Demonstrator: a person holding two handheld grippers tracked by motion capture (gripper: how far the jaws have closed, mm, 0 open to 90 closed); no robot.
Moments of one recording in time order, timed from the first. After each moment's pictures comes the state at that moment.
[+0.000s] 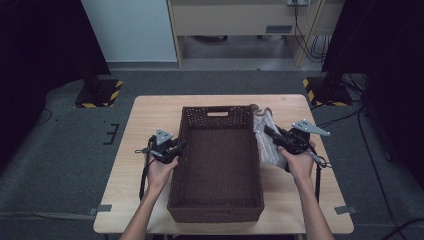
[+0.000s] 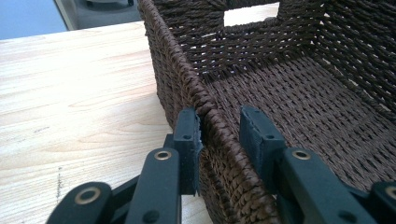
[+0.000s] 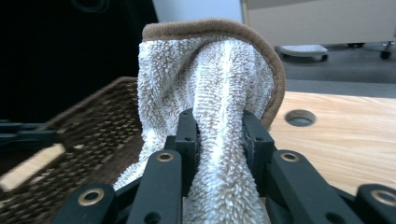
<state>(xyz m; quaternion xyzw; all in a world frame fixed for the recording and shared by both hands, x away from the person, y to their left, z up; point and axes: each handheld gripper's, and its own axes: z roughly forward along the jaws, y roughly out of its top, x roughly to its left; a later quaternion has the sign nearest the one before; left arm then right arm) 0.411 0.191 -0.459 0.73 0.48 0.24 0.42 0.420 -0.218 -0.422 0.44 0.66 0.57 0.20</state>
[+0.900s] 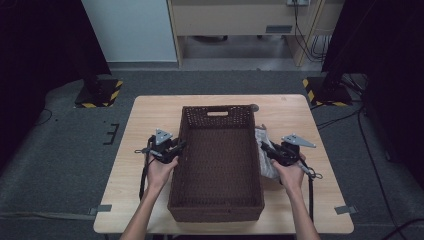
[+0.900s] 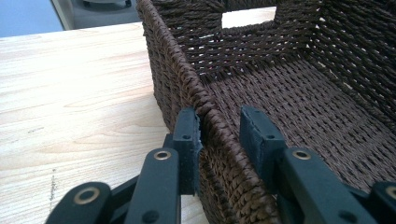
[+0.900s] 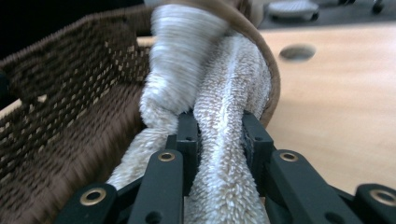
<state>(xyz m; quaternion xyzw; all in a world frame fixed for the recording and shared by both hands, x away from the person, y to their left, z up) 0.412 0.192 -0.460 0.72 0.49 0.23 0.43 0.419 -0.211 -0.488 0.49 0.67 0.52 0.18</state>
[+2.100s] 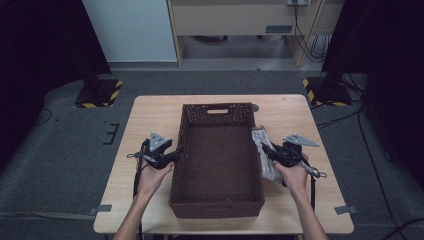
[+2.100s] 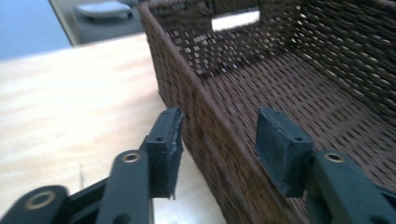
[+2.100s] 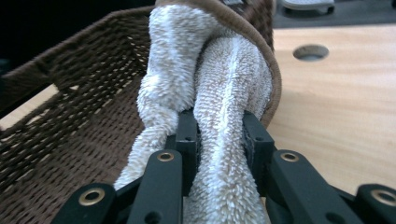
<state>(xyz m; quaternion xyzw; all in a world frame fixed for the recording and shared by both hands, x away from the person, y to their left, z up) 0.382 0.205 -0.447 0.73 0.47 0.24 0.44 0.409 -0.212 -0.475 0.48 0.69 0.51 0.17</state>
